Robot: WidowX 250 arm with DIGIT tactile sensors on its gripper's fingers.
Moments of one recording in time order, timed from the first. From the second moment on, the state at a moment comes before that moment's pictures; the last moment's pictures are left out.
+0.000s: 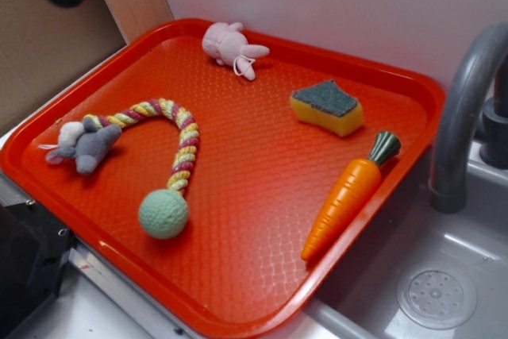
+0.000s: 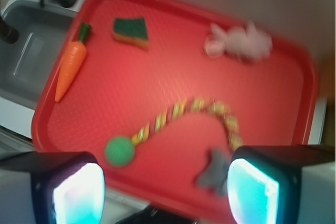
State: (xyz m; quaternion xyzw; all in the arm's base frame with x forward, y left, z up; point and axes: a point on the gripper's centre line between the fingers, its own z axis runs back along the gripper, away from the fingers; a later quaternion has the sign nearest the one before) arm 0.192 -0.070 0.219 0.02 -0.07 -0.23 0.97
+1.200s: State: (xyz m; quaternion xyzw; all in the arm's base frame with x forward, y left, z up) arm 0.303 -0.144 0.060 0.06 0.05 -0.56 0.83
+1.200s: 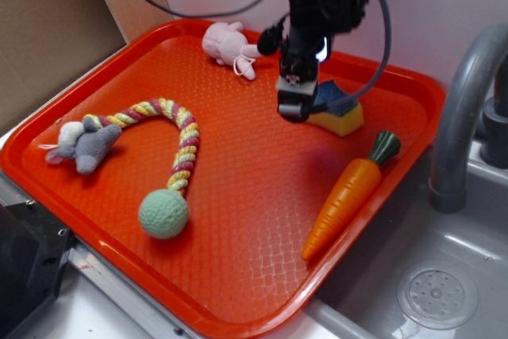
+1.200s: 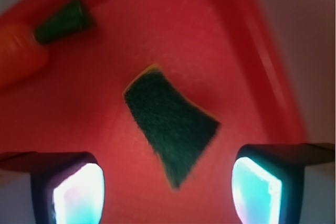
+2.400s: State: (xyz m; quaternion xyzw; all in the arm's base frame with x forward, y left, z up) arm 0.293 -0.141 0.027 -0.02 -0.02 -0.41 0.91
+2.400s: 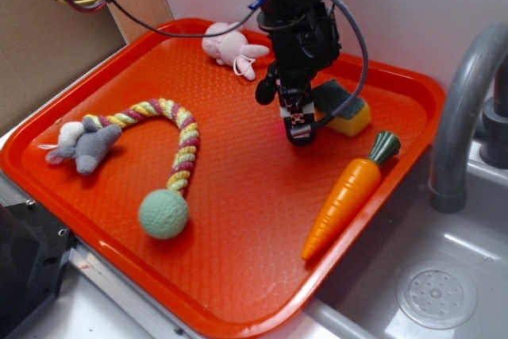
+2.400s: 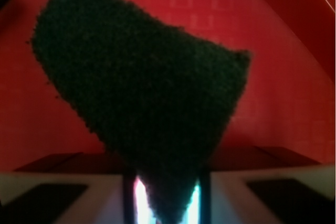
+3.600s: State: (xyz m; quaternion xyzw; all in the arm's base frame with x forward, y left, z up) arm 0.208 -0.069 0.163 0.08 0.07 0.16 0.98
